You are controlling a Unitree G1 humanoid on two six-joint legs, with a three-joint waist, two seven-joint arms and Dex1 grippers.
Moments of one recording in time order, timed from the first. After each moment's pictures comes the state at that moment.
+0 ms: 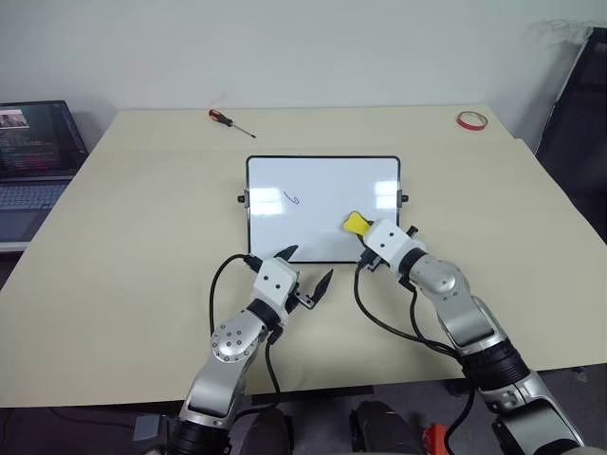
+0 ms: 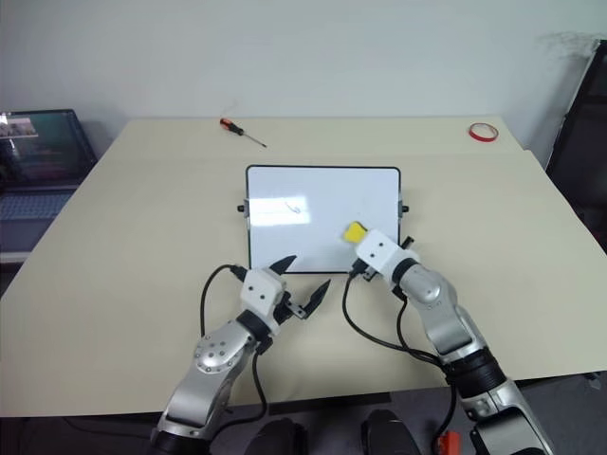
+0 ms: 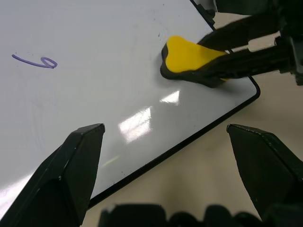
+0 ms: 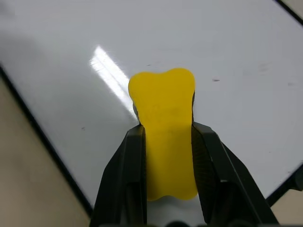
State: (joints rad) left arm -0.03 0.20 -0.18 -0.20 -0.01 0.08 -0.38; right arm -0.40 -0.37 0.34 -0.03 -0.27 0.24 0.42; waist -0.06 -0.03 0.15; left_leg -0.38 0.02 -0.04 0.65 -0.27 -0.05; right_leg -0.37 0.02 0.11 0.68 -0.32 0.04
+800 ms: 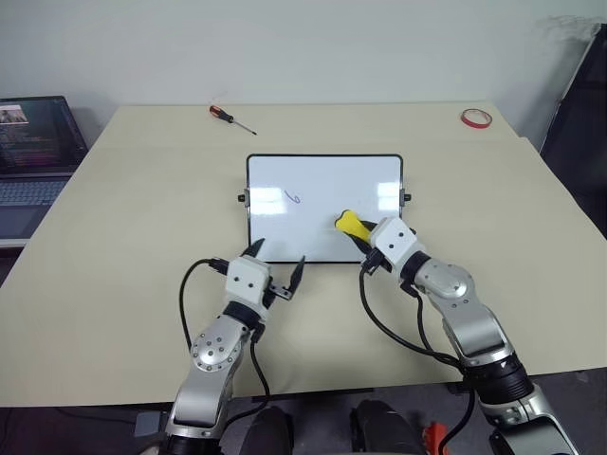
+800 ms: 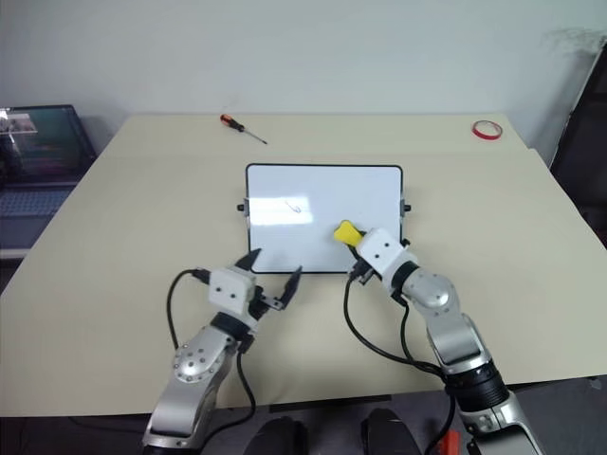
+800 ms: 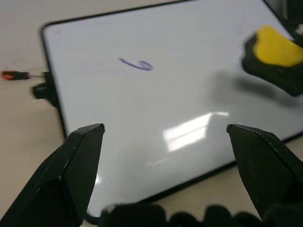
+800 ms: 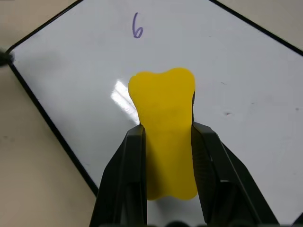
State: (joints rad) left arm 0.03 0.17 -0.04 -0.26 0.00 0.03 -0.23; right arm -0.34 -0.30 0.24 -0.15 -0.14 0.25 0.48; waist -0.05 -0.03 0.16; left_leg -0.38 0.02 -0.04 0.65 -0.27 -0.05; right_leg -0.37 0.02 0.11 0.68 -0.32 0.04
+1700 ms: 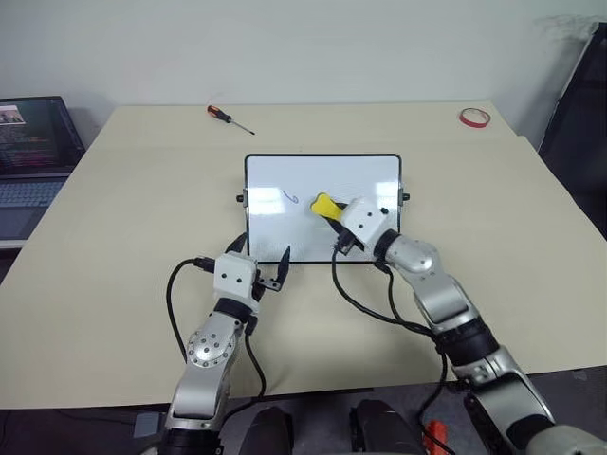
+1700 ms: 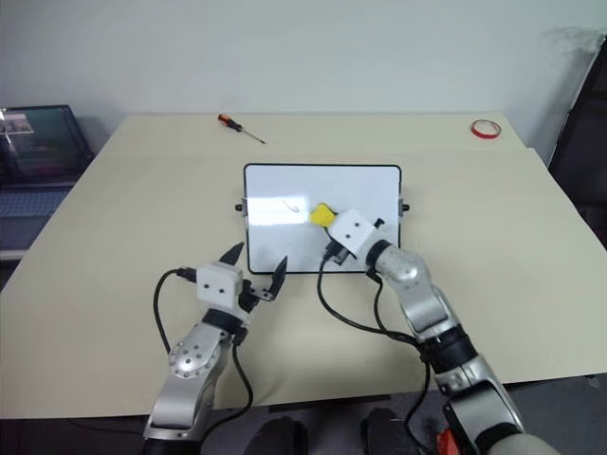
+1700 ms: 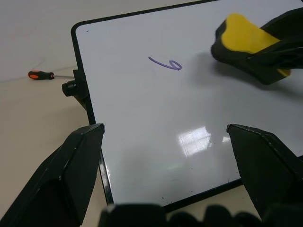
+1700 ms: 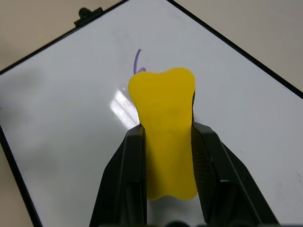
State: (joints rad) left arm 0.01 0.17 -0.03 -0.18 0.00 -0.05 -0.21; right arm -0.65 -0.18 0.31 0.20 -0.19 0.13 0.44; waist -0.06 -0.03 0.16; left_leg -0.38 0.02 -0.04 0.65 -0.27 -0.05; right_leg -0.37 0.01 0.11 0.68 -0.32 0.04
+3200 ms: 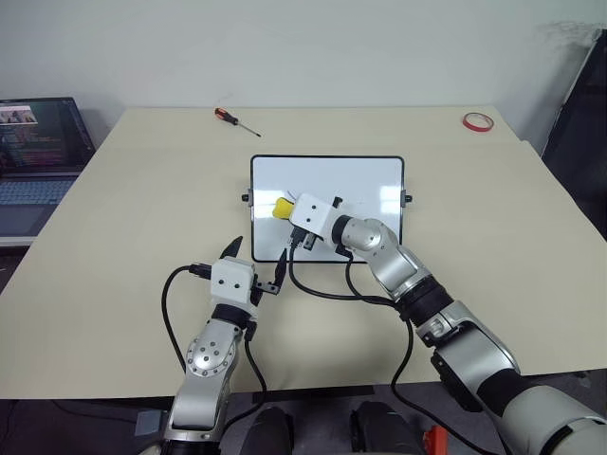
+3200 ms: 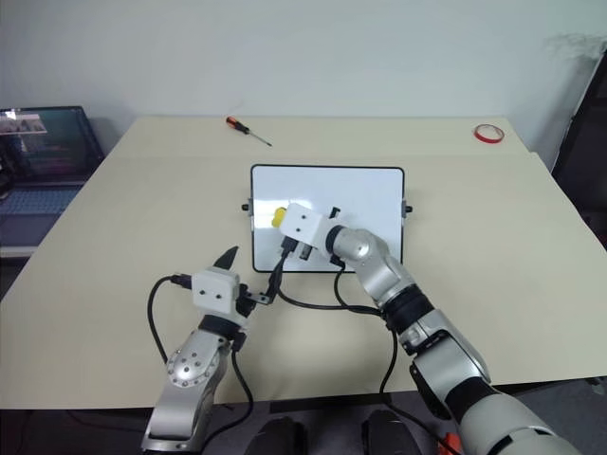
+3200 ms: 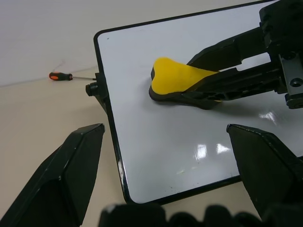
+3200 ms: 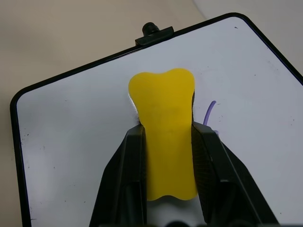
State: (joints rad) left arm 0.05 0.15 -0.03 -0.24 0.02 -0.02 -0.17; right arm -0.90 -0.08 0.42 0.57 -0.29 0.09 0.45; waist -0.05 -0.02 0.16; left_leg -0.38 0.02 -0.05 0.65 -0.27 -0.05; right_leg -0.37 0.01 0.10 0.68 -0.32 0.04
